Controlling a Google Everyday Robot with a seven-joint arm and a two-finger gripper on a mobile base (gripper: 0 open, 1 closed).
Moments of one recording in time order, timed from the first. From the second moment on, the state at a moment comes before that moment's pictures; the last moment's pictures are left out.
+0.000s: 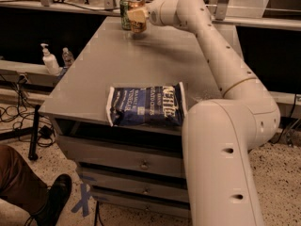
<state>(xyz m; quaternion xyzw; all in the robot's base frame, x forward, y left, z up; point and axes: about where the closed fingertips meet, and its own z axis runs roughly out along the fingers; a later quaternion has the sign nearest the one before) 0.932 0.025 0.924 -0.31 0.71 0.22 0.60</state>
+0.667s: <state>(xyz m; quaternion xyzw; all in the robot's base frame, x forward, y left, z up) 0.943 0.026 0.909 -0.30 0.72 0.23 0.58</state>
